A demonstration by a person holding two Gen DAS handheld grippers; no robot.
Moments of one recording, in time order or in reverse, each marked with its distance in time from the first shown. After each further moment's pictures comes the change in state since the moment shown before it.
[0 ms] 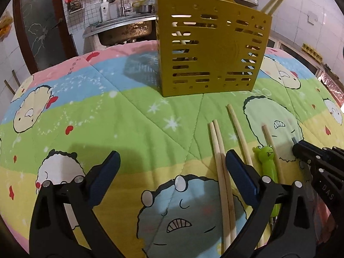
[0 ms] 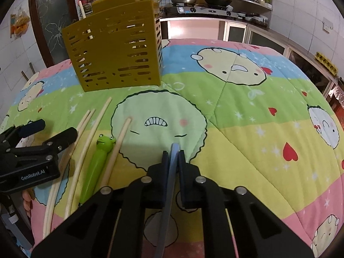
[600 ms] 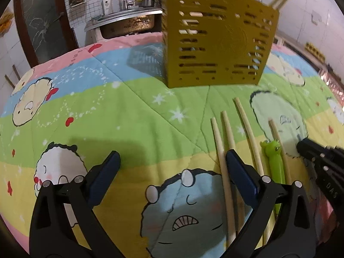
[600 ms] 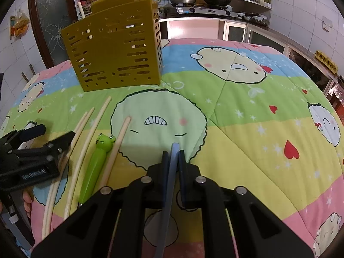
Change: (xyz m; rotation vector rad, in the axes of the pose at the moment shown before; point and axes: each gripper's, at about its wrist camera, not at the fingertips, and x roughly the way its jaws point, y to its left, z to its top) left arm 0.010 0.004 -0.006 0.008 0.049 0.013; right arm 0.002 -0.001 -0.001 0.007 -0.001 -0.001
